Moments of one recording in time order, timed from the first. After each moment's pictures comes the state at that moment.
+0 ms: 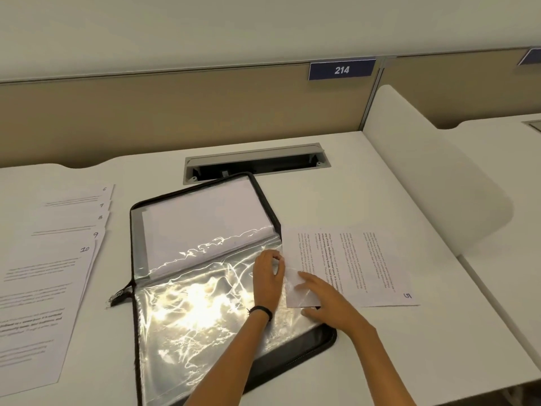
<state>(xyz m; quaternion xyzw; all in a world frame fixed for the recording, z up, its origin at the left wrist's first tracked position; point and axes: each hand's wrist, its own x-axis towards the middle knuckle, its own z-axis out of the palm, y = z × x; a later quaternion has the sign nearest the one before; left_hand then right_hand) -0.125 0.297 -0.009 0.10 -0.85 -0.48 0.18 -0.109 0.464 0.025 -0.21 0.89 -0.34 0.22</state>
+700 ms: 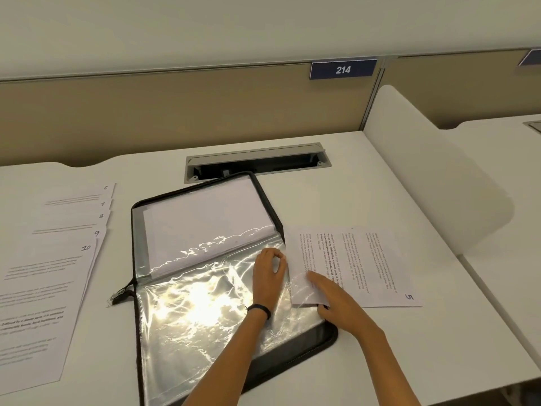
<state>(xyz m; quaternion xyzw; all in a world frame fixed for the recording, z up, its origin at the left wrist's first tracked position) -0.120 0.293 0.006 0.10 -0.84 -0.50 0.17 -0.104 0.478 0.019 -0.20 0.91 -0.30 0.21</state>
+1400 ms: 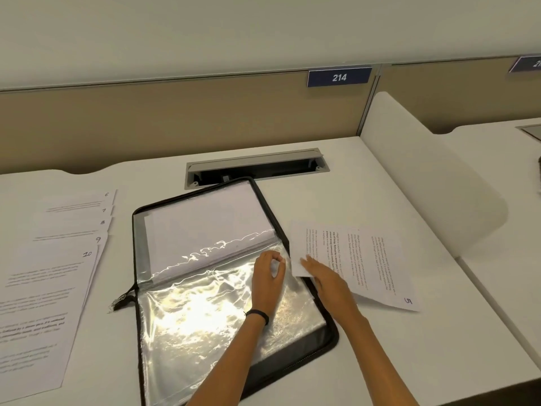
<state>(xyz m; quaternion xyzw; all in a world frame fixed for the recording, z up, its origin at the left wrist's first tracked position) -0.115 0.291 0.011 0.08 -0.82 -0.53 0.17 -0.116 0.449 0.034 -0.15 0.91 -0.39 0.07</state>
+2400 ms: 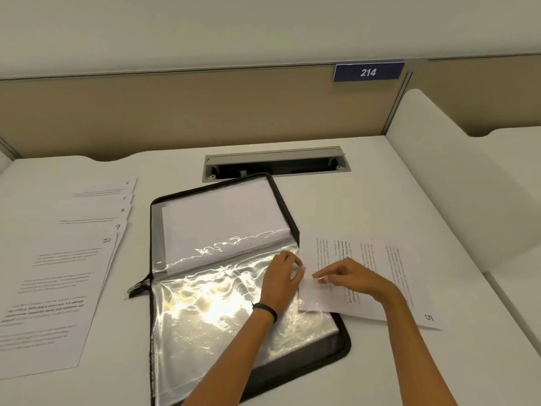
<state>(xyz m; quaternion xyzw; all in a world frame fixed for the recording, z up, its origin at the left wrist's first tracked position) -0.126 0.279 0.009 0.02 -0.91 -0.39 0.09 -0.173 0.465 0.079 -0.16 0.82 -0.42 0.36</state>
